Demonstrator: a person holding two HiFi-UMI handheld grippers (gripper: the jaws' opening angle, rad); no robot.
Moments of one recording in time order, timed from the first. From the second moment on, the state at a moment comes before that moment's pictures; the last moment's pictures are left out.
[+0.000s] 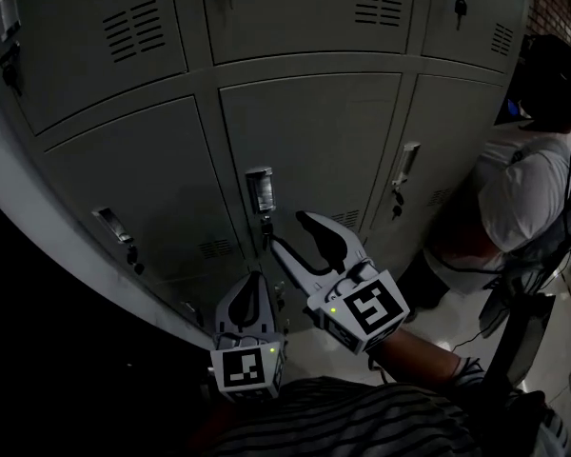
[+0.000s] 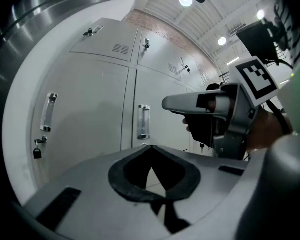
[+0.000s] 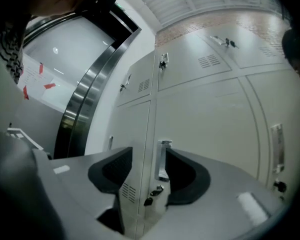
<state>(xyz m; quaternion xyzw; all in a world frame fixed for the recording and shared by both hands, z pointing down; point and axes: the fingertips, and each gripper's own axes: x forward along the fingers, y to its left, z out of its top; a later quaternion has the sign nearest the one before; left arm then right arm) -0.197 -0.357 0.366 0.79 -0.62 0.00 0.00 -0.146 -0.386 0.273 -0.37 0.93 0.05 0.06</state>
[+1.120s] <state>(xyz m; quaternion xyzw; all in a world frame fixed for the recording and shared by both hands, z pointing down) 0.010 0.019 0.356 0.79 -0.61 0.04 0.00 0.076 0.011 0.321 -0.38 0.92 -0.06 0.04</state>
